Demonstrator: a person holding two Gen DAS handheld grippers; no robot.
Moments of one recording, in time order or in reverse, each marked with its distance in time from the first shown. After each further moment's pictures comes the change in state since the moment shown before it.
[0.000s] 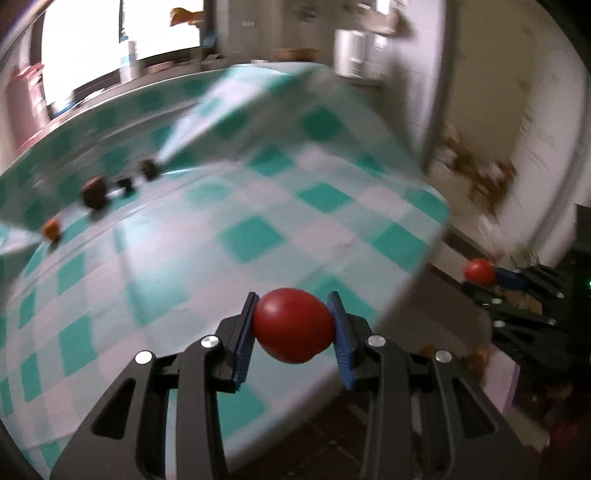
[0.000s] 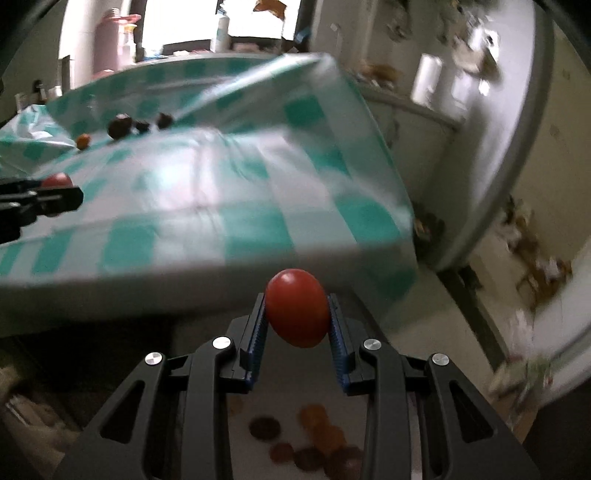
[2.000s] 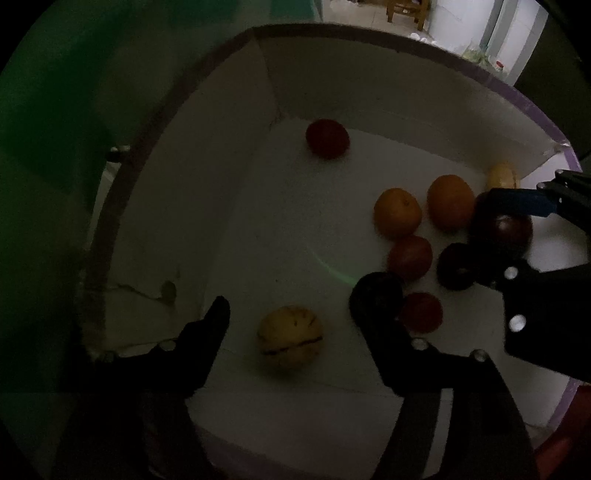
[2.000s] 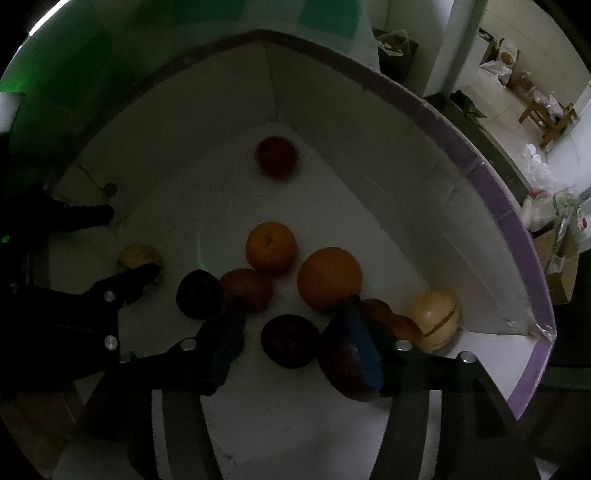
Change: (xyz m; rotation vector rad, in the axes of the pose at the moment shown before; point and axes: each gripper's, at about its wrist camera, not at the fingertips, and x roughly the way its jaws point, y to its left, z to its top) left arm 0.217 -0.148 -0.104 0.451 0.482 -0.116; right arm 0.113 -0.046 -0.132 0.303 0.466 0.019
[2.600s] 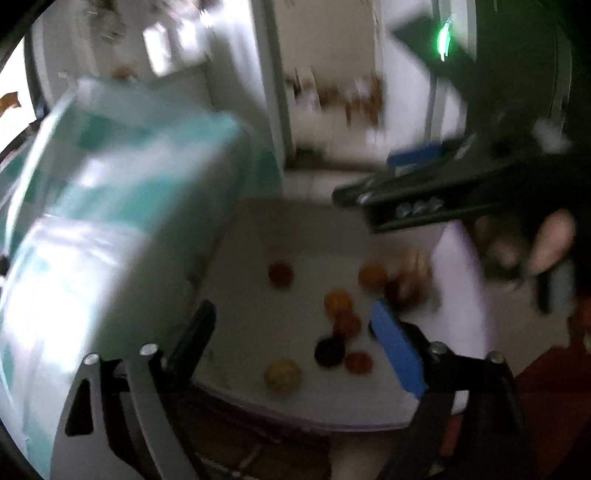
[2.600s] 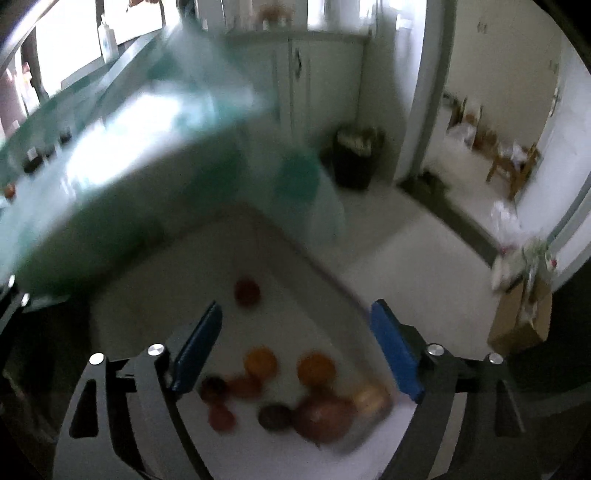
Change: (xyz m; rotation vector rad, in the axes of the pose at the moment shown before) left arm -0.164 0.009 -0.045 0.054 -0.517 -0.071; right arm -0.132 -0.002 0.047 0.040 -0.423 -0.008
